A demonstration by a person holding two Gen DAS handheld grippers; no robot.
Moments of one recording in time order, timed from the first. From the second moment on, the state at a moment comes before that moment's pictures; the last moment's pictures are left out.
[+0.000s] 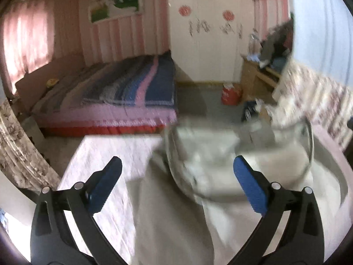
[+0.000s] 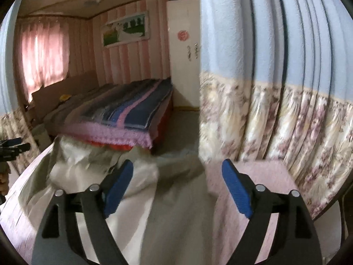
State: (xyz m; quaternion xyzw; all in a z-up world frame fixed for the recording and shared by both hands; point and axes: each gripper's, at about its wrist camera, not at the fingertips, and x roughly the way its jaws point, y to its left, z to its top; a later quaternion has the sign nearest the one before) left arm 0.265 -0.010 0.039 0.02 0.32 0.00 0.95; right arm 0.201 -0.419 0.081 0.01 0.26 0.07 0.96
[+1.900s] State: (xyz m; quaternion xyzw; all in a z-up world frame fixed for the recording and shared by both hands) left arm 0.380 0.066 -0.073 -0.01 0.41 0.13 0.90; right arm 0.352 -0.477 -0.033 0.03 0.39 -0.06 0.92
